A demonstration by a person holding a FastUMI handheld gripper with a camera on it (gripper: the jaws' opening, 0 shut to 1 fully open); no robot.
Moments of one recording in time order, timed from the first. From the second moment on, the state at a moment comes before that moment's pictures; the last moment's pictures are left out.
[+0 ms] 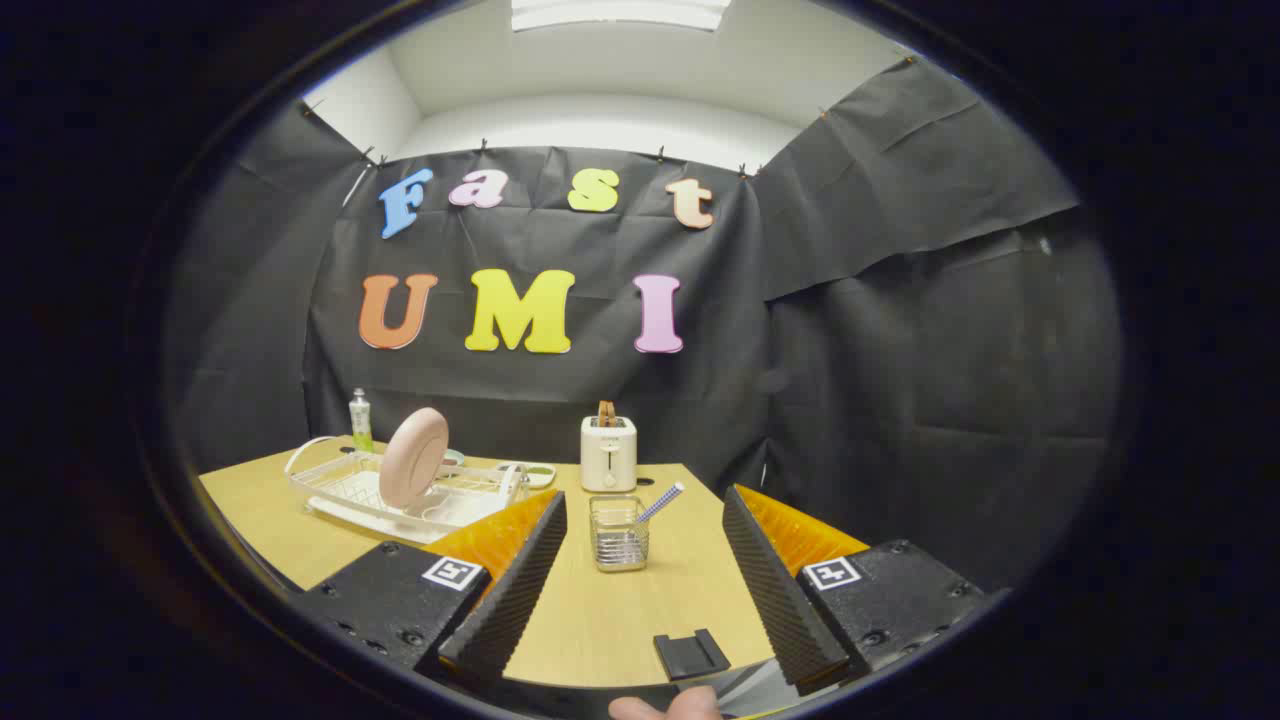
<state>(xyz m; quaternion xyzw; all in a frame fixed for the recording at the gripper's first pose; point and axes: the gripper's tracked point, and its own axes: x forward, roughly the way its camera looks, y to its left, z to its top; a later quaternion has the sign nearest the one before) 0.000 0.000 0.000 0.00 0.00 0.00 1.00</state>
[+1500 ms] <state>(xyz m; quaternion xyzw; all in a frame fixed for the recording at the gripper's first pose) 0.023 0.036 0.032 -0.01 0.00 0.03 1.00</state>
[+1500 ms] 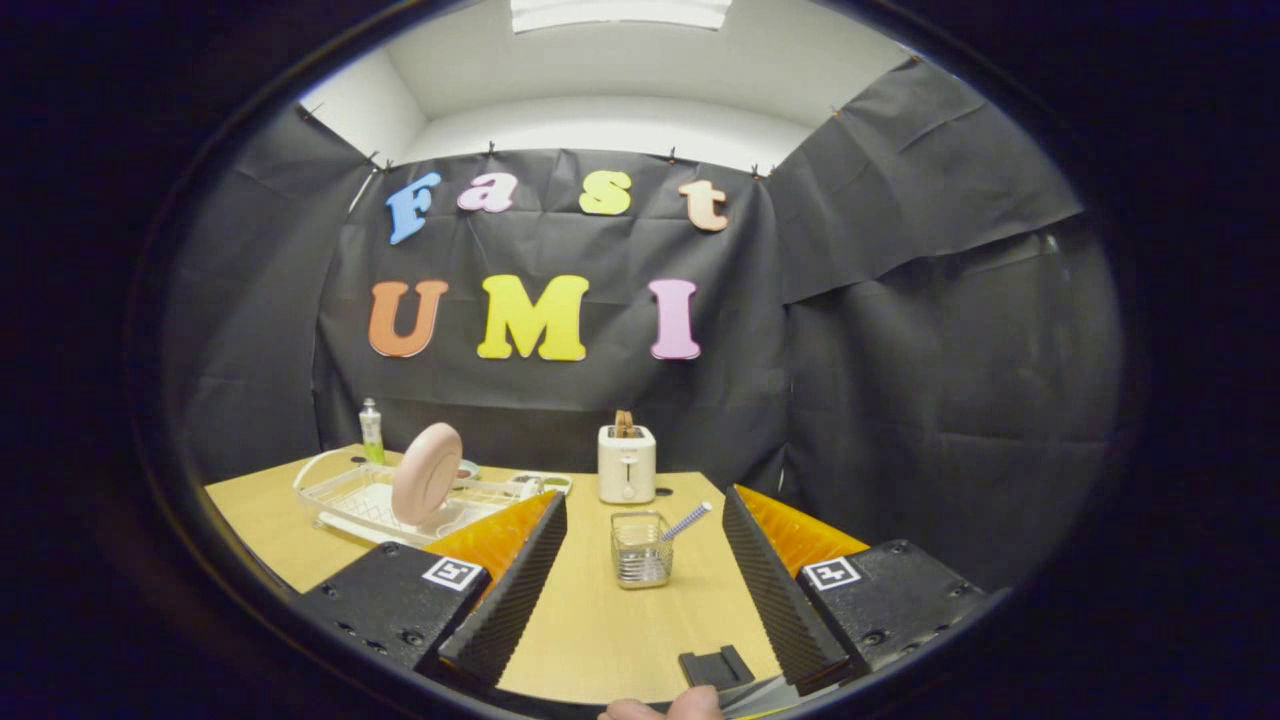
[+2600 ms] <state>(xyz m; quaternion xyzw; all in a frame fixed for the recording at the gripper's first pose) 0.211 0.318 0.091 -0.10 0.28 0.23 0.93</state>
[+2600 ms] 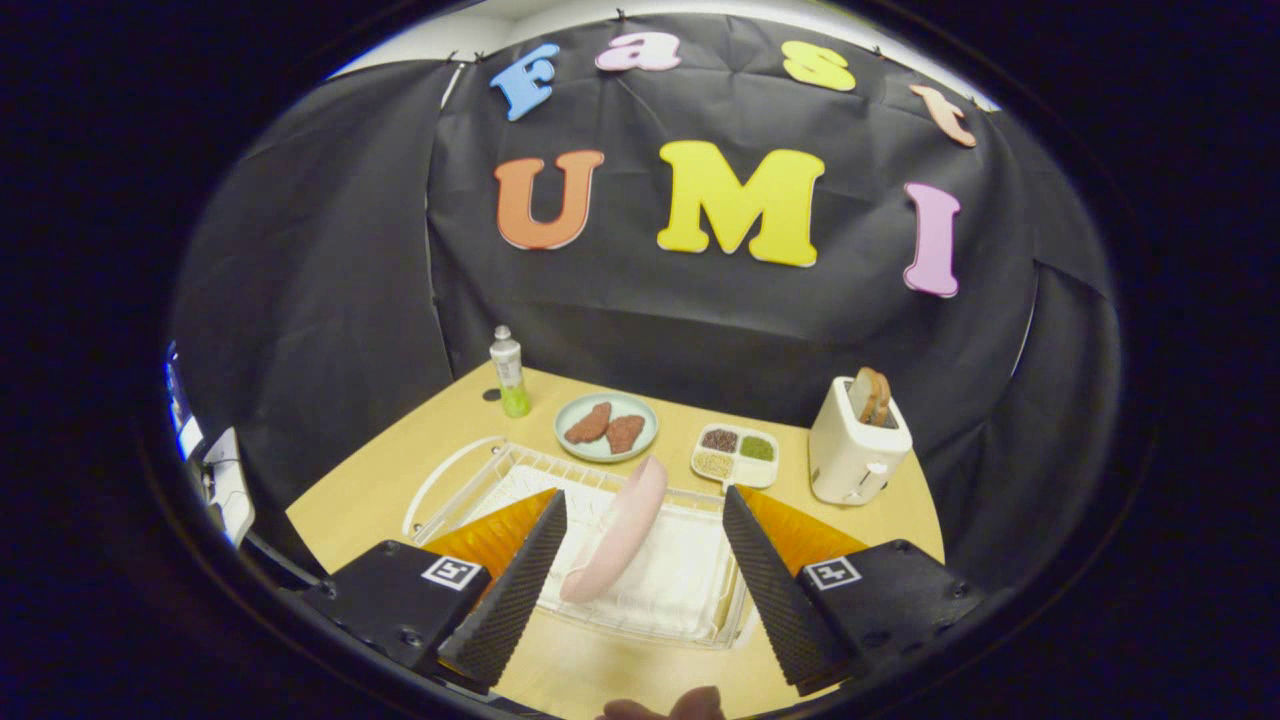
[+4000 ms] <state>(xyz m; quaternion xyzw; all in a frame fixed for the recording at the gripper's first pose) 0.255 0.345 -0.036 -0.04 0.54 0.09 0.84</state>
